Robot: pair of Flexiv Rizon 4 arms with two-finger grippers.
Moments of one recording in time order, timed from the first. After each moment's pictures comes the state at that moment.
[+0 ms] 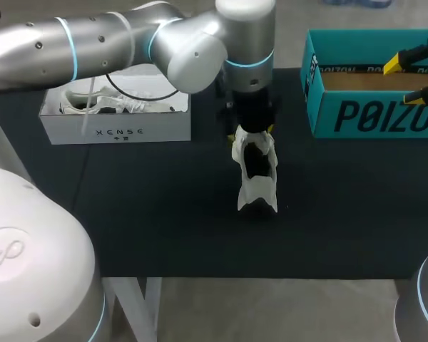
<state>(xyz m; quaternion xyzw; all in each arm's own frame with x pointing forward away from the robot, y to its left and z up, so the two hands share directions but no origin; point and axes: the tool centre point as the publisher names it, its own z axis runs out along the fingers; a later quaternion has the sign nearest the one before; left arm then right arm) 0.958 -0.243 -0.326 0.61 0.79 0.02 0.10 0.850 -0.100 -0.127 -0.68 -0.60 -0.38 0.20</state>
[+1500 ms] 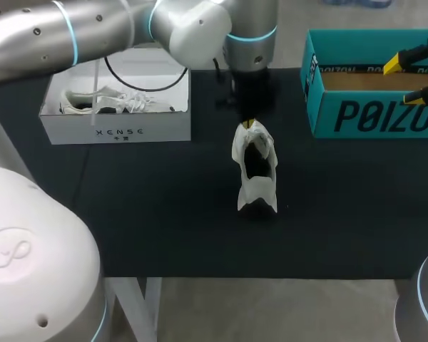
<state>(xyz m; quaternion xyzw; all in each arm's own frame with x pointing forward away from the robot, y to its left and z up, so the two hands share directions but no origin) 0.955 -0.229 -0.293 0.57 0.82 0.02 0.05 0.850 -0.100 -0.127 -0.68 -0.60 -0.38 0.20</state>
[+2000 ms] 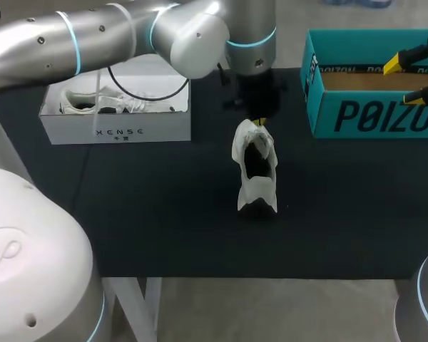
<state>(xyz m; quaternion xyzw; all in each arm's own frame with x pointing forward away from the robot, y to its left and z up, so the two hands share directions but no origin) 0.959 -0.263 -0.308 0.59 0.80 -0.03 0.09 0.850 -0.100 -0.127 -0.68 -0.60 -0.38 0.20</state>
